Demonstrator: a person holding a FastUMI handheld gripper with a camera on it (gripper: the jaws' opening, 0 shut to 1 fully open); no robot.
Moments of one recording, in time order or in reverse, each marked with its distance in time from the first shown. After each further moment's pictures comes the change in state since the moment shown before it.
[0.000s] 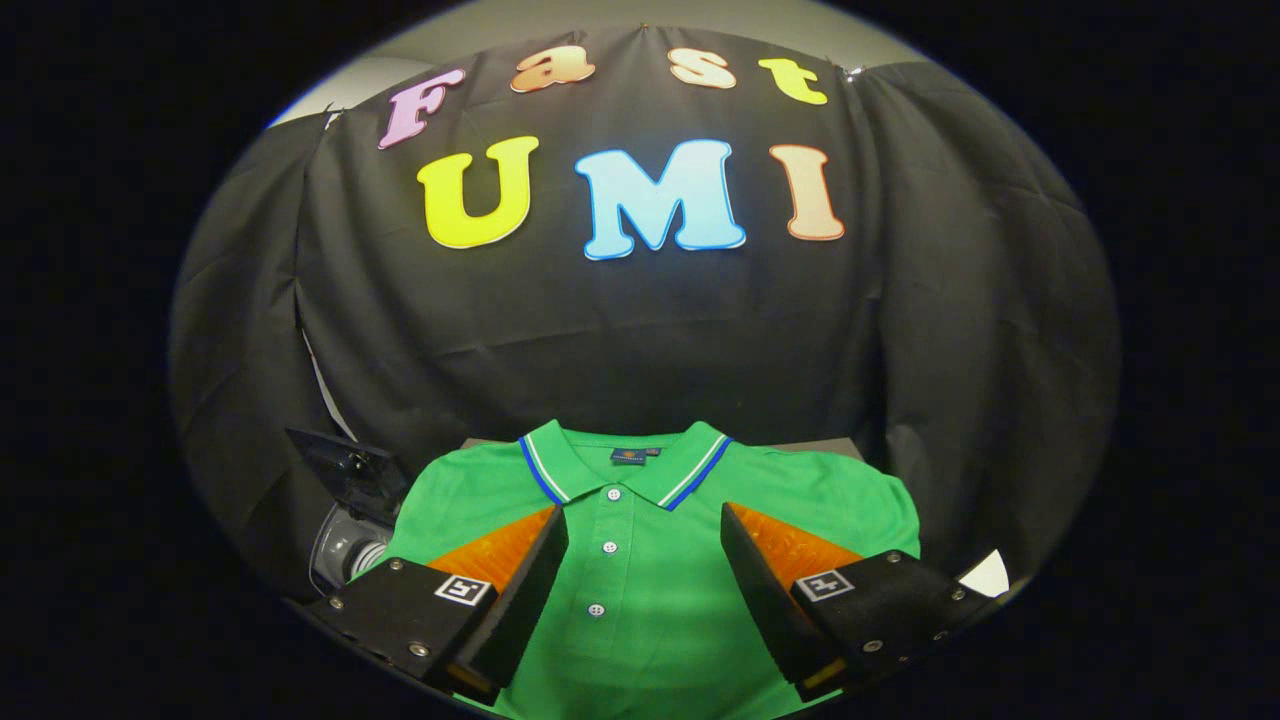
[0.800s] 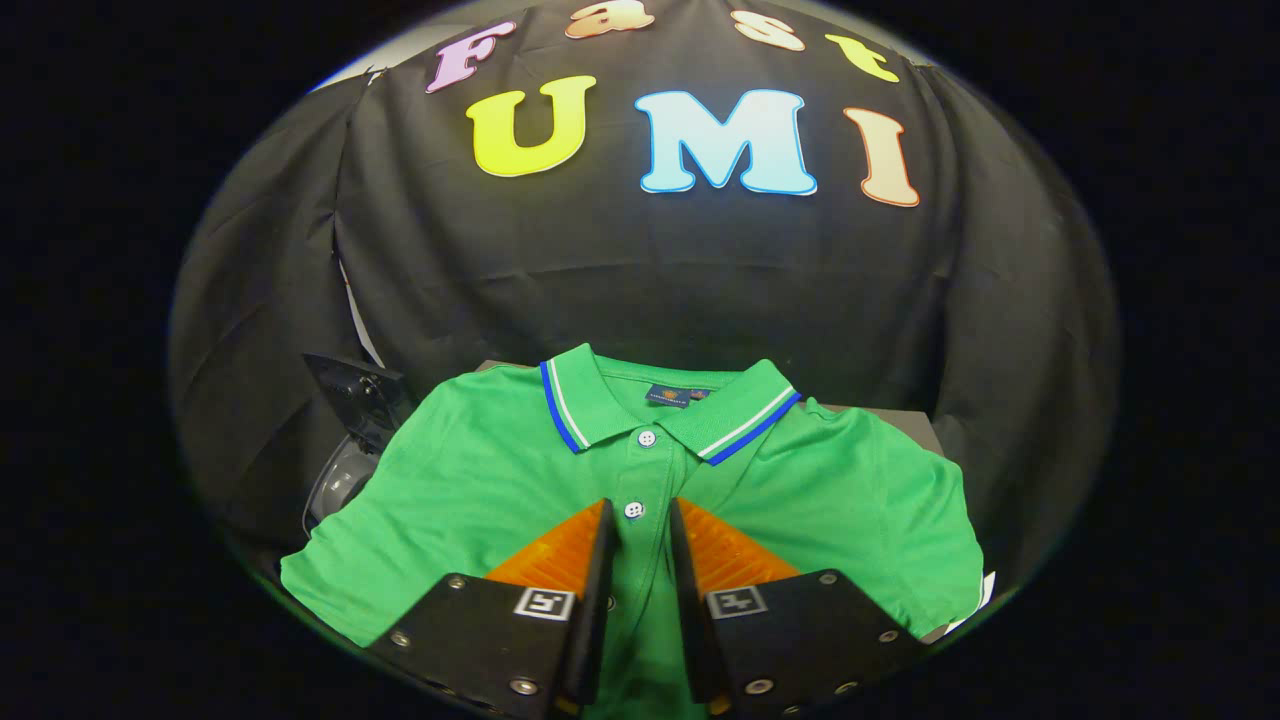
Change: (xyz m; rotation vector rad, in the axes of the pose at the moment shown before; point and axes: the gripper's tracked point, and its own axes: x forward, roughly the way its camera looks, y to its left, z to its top) arm 0.022 0.013 -0.036 -0.099 0.125 0.124
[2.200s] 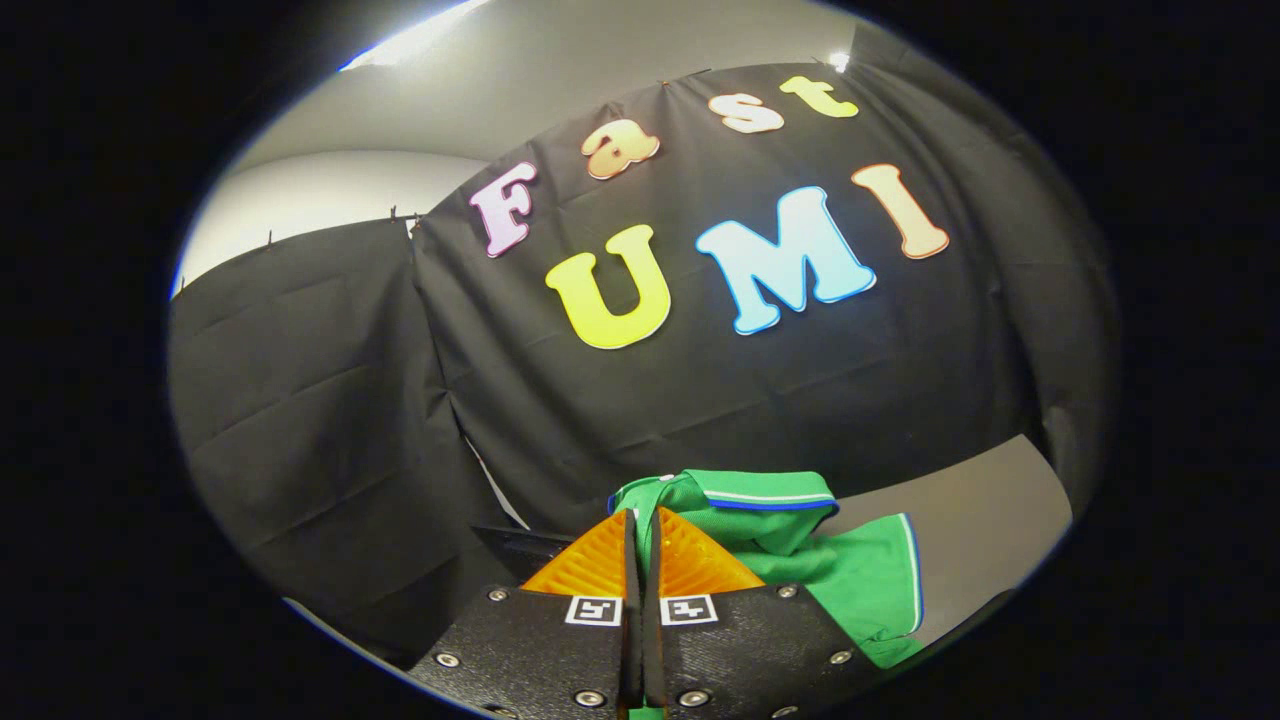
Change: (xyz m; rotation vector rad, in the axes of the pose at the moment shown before) arm -0.092 0.146 0.110 0.233 -0.461 0.315
